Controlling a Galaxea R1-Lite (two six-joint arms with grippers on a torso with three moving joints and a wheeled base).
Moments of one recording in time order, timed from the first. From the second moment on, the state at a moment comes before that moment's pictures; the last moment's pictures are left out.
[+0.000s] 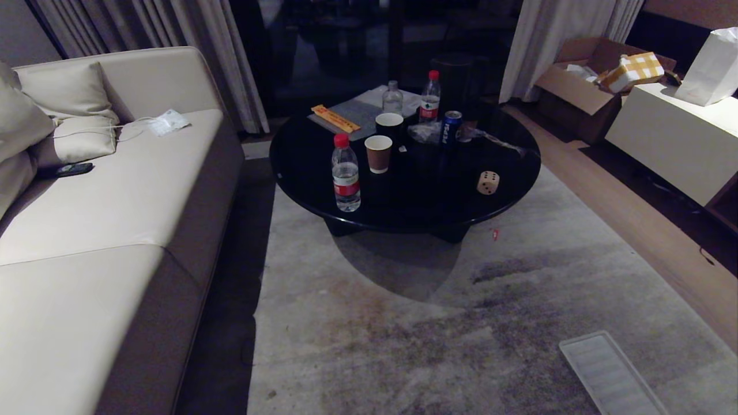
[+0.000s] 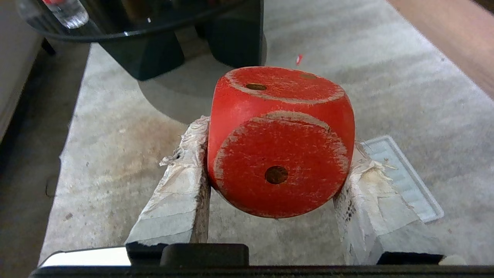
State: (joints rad) left arm 0.00 0.00 0.00 -0.01 0.06 -0.13; right arm 0.01 0.00 -0.02 0.05 -0.04 0.11
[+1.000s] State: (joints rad) left arm 0.00 0.00 0.00 -0.01 0.06 -0.12; right arm 0.01 0.00 -0.02 0.05 -0.04 0.11
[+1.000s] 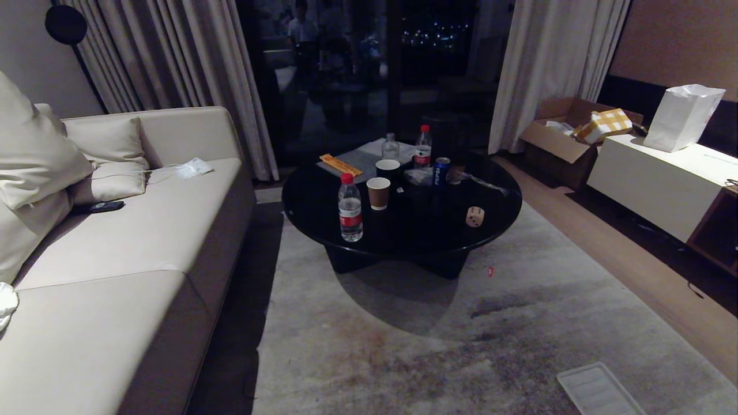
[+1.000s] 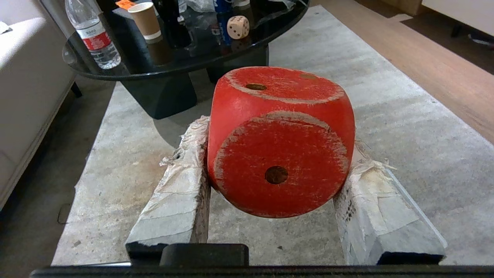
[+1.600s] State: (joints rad) left arm 0.00 0.00 0.00 0.00 0.06 -0.12; right arm 0.01 0.00 -0.02 0.05 -0.04 0.11
